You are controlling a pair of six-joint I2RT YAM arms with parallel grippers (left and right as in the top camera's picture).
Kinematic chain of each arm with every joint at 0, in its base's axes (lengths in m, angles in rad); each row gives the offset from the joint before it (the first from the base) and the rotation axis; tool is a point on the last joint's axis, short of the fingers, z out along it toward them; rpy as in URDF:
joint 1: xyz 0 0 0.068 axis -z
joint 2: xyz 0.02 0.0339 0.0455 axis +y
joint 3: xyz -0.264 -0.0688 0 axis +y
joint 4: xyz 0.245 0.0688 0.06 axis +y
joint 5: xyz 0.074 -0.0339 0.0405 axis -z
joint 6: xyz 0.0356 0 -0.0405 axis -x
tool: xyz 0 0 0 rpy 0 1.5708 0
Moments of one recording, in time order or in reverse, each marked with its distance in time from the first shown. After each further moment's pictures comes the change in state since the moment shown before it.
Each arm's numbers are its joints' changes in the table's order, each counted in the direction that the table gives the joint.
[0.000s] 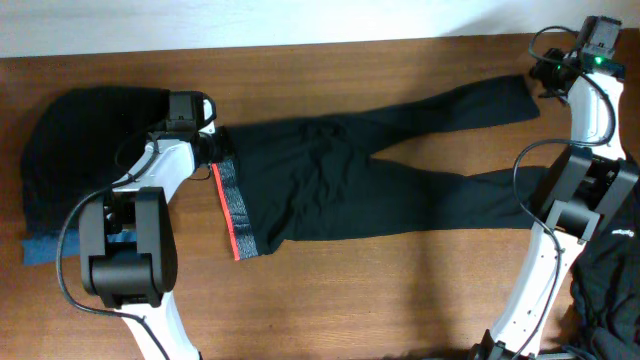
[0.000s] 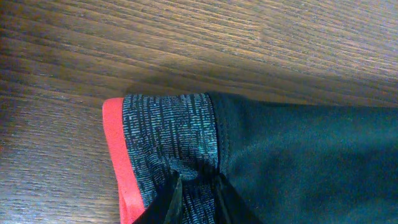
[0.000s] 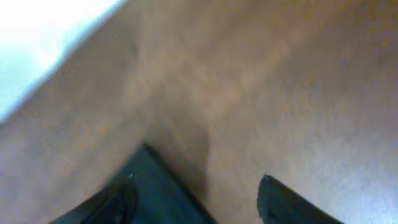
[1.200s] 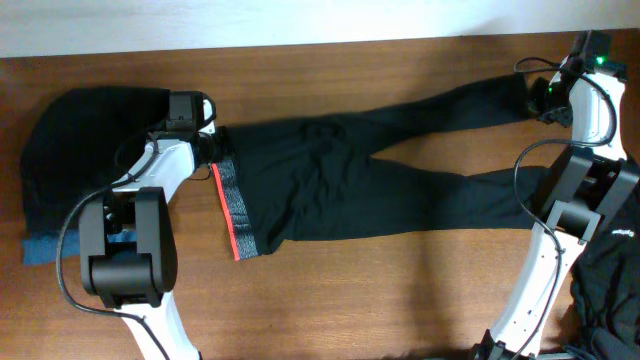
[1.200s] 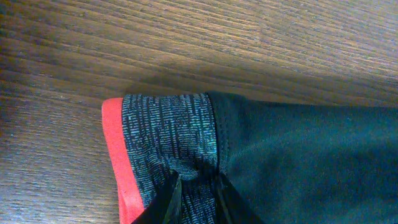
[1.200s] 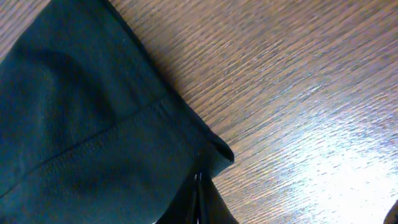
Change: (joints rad) left arm 0.000 0.000 0.000 0.000 0.003 0.000; right arm 0.004 0.000 -0.001 0.320 -0.042 0.187
